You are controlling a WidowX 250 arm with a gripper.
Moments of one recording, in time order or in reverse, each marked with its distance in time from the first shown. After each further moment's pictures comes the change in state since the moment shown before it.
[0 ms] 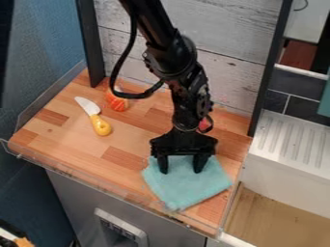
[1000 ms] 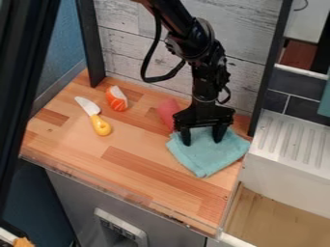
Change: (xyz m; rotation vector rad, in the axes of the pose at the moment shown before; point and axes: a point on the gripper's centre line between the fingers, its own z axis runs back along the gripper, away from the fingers) arm 0.062 -0.034 -0.001 -0.059 -0.037 0.082
